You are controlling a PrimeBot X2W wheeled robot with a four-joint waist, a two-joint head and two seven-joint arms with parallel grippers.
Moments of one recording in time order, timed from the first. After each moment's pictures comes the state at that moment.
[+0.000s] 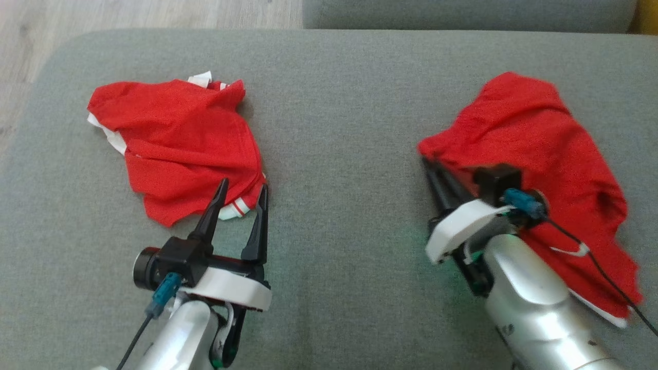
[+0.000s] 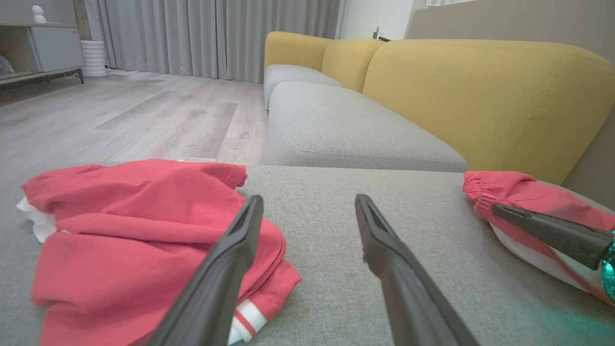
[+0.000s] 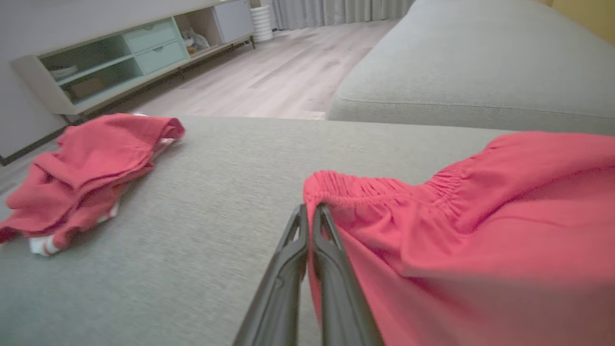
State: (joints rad) left arm -0.26 0.14 -0.45 0.33 -0.39 0.03 -0.25; right arm -0.54 -0.06 0.39 0.84 0.26 0.13 -0.24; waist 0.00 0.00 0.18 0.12
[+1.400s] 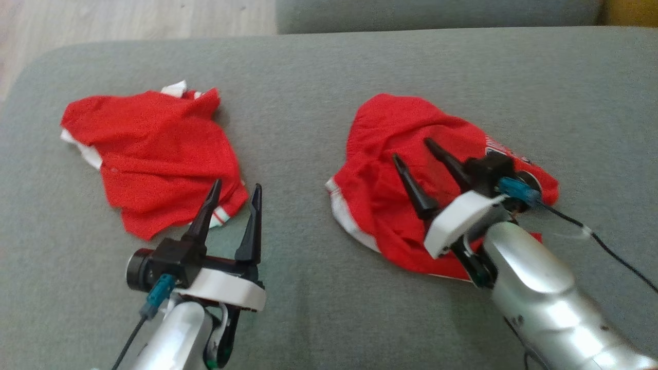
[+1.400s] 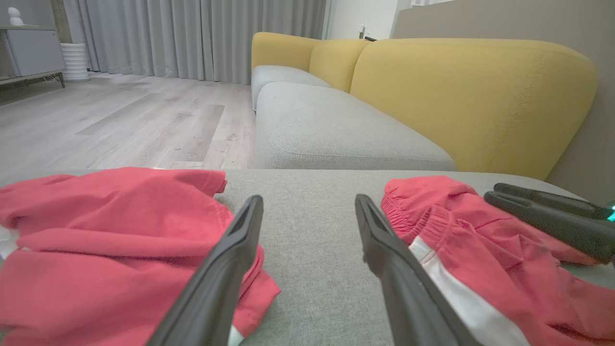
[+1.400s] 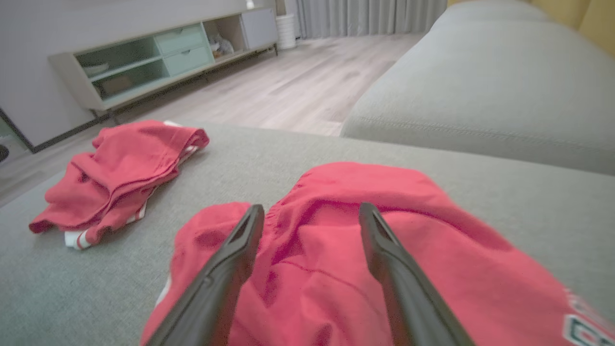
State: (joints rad) left arm -0.26 0.16 -0.45 0.32 -0.40 0.05 -0.25; right arm -0.61 -0.14 0.66 0.80 0.45 0.13 -0.25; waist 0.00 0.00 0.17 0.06
